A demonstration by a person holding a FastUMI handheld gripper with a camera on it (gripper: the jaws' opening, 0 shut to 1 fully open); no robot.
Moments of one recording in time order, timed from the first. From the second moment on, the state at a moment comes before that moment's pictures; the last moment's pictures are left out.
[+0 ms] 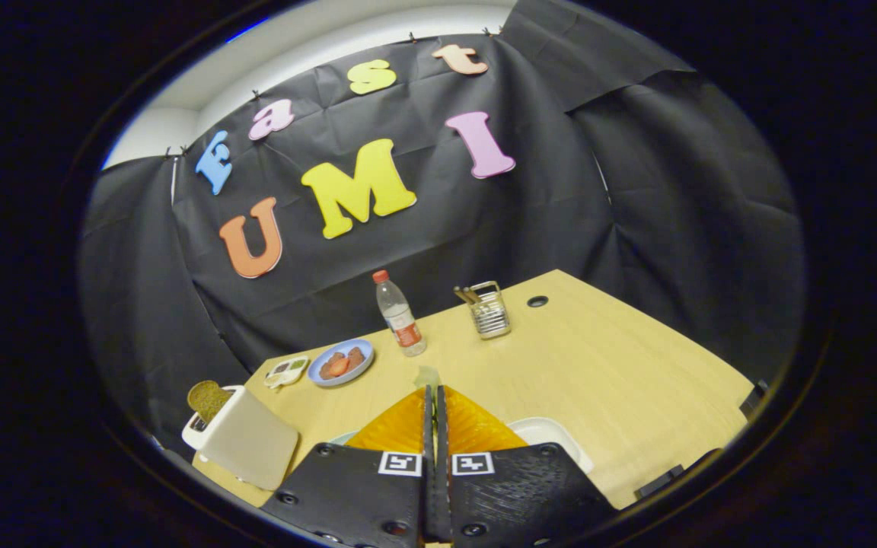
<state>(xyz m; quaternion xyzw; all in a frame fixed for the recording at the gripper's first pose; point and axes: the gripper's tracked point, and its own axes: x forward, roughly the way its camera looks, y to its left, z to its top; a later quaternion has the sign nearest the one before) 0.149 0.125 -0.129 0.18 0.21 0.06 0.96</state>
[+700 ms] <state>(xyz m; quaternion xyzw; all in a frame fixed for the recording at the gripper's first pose) 0.134 0.314 -0.133 0.25 0.22 0.16 0.93</state>
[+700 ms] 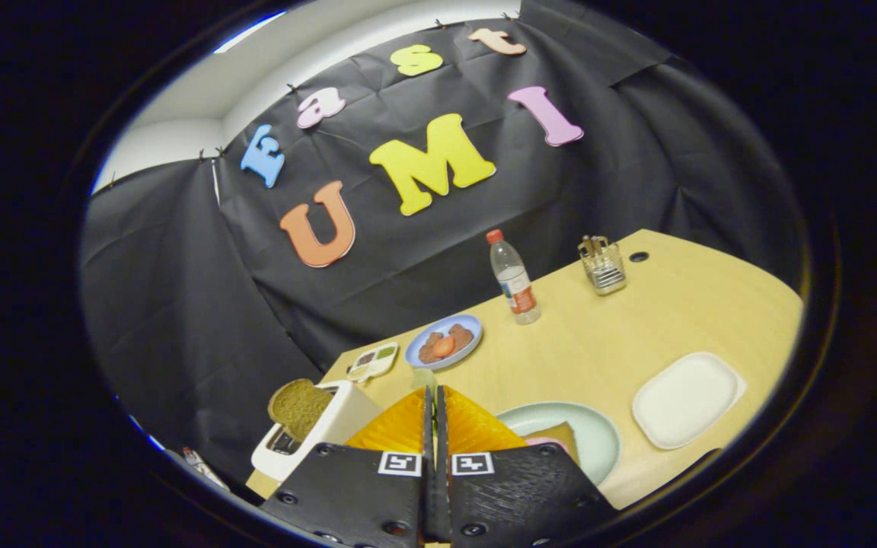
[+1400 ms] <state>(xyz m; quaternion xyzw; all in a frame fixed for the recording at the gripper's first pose) 0.144 0.276 -0.208 0.28 0.27 0.10 0.92</state>
